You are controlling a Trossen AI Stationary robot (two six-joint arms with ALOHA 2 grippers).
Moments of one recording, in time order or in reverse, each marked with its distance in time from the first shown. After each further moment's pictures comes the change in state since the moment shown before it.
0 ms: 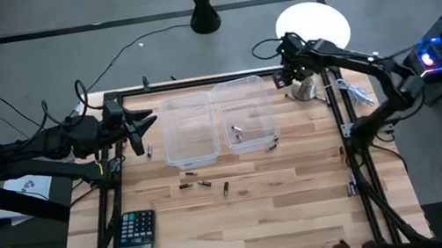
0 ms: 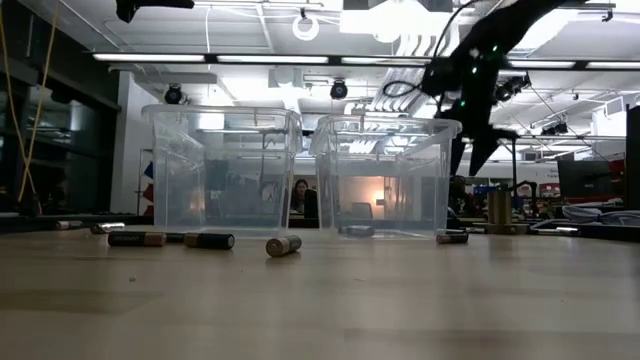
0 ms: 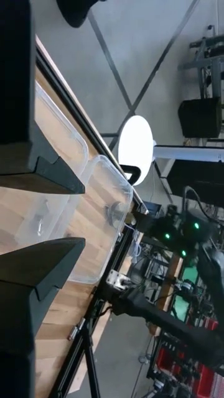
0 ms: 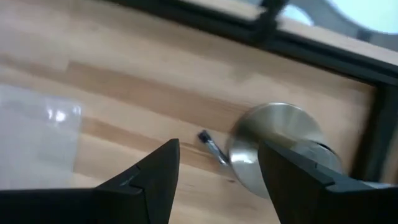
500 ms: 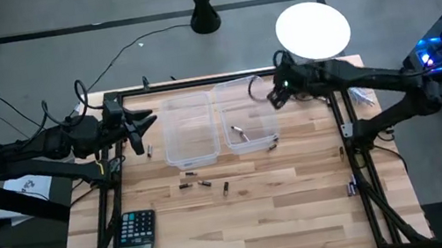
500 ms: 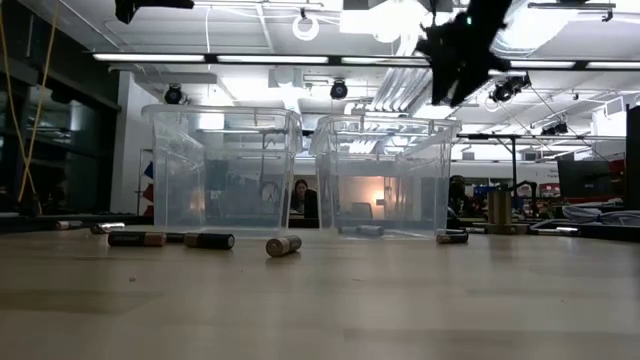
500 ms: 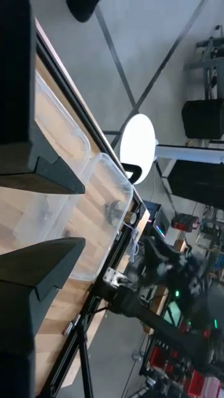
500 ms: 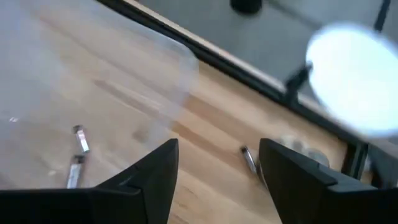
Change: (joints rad) left arm 0.000 0.000 0.000 0.000 -0.007 -0.040; right arm 0.463 -0.228 0.110 -0.151 0.327 0.158
